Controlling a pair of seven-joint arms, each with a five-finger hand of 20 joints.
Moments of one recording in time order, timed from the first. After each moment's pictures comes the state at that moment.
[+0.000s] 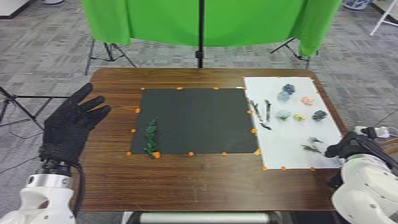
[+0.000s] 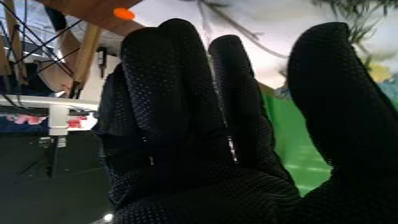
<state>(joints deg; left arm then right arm) 126.9 -61.9 -99.9 -127.1 39.7 6.7 13.8 -113.0 -41.7 86.6 -123.1 -120.4 -9.3 65.2</state>
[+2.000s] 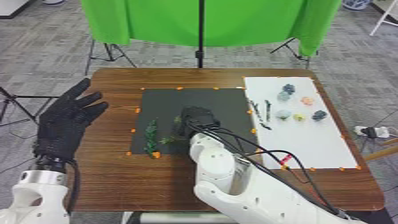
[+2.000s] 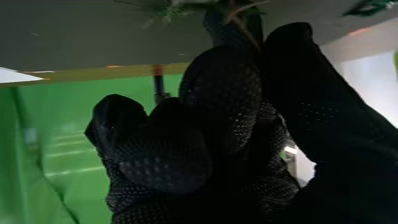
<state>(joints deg) 127.3 -60.7 -101.8 -129.3 39.9 7.8 11.4 -65.2 -71.5 28.8 -101.9 -135.9 -12.2 53.5</state>
